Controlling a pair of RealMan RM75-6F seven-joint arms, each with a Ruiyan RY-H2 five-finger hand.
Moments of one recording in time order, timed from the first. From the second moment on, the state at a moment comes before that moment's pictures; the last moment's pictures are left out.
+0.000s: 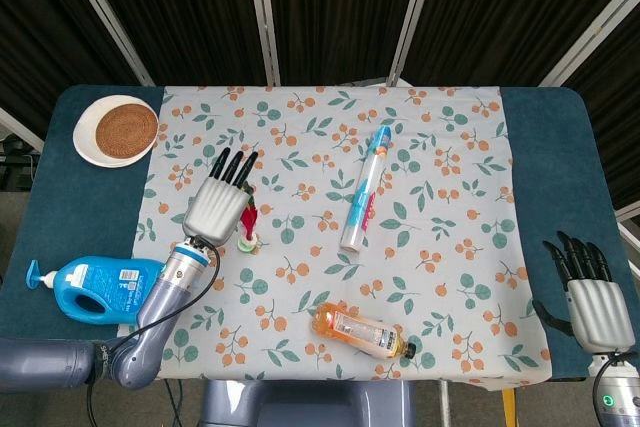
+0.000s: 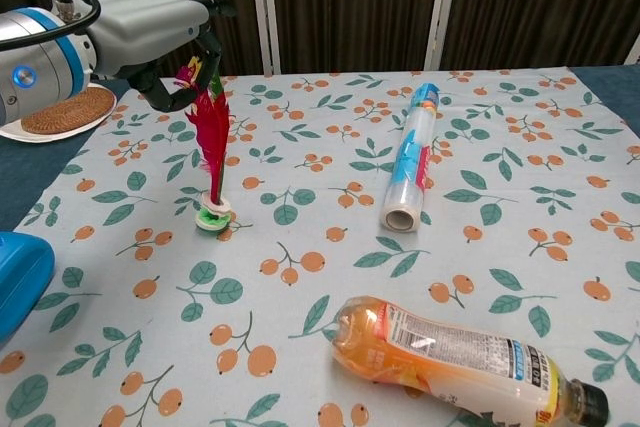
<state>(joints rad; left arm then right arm) -0.89 -1.47 -0.16 -1.78 0.89 1.26 1.01 0.07 -1.13 0.06 -1.62 -1.49 1.47 -0.07</state>
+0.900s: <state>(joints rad) -0.84 -1.33 -0.14 -1.92 0.97 1.26 0.89 0.07 -1.13 0.06 -1.62 -1.48 1.46 -0.07</state>
